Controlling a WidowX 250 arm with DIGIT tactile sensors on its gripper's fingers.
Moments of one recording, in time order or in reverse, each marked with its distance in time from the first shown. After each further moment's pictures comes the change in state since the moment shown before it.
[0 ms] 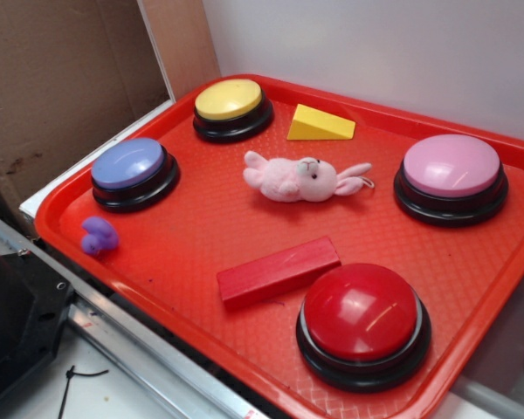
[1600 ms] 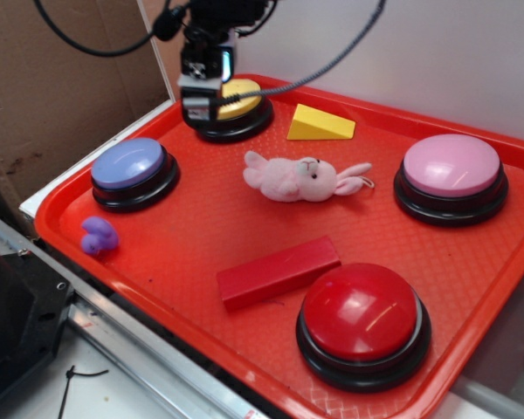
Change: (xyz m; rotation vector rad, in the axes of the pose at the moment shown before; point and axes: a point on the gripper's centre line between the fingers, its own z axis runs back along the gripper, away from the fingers) arm 0.005 -0.066 -0.122 -0.062 0.261 -1.029
